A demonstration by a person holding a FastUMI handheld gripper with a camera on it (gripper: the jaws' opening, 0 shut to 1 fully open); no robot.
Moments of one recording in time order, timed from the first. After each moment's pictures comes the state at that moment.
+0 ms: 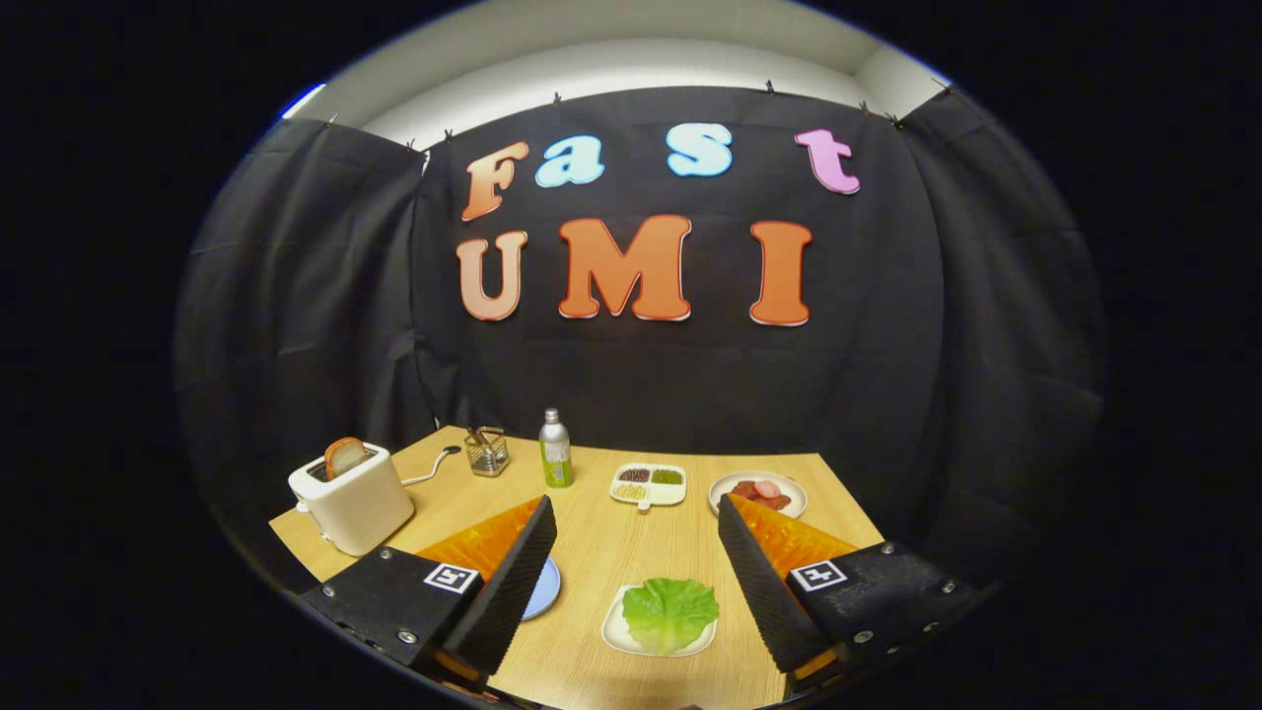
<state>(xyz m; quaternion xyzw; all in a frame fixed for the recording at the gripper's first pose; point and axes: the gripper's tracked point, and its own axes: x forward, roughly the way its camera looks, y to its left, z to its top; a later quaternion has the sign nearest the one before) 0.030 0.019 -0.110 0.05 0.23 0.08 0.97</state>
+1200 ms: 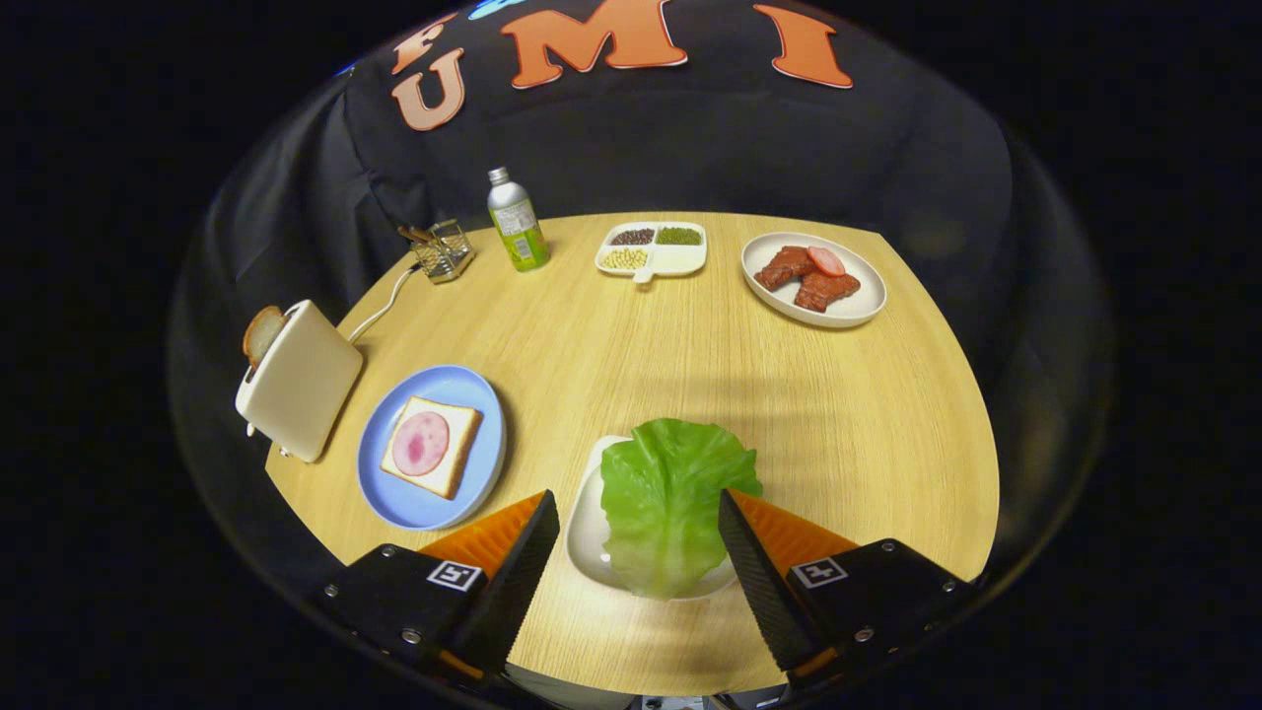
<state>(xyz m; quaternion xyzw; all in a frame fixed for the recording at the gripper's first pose) 0.027 0.025 -0.326 0.06 0.55 0.12 0.83</state>
